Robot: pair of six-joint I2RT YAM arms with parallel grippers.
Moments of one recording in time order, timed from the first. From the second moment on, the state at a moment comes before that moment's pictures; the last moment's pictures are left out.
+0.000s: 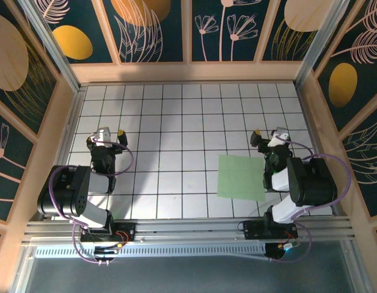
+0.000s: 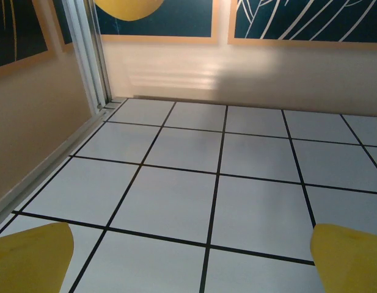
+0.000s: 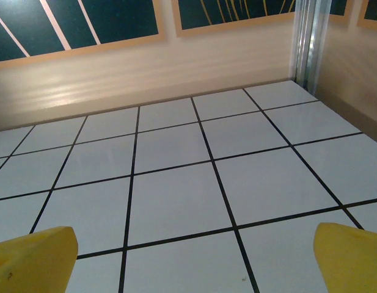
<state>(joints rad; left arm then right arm) -0.04 1.52 0.22 1.17 -0.21 -0.06 -0.02 1.57 0.20 1.24 0.05 0.12</state>
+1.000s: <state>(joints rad) -0.04 1.42 0.23 1.07 -0.23 -0.07 -0.04 1.40 0.23 1.06 0.08 0.16</state>
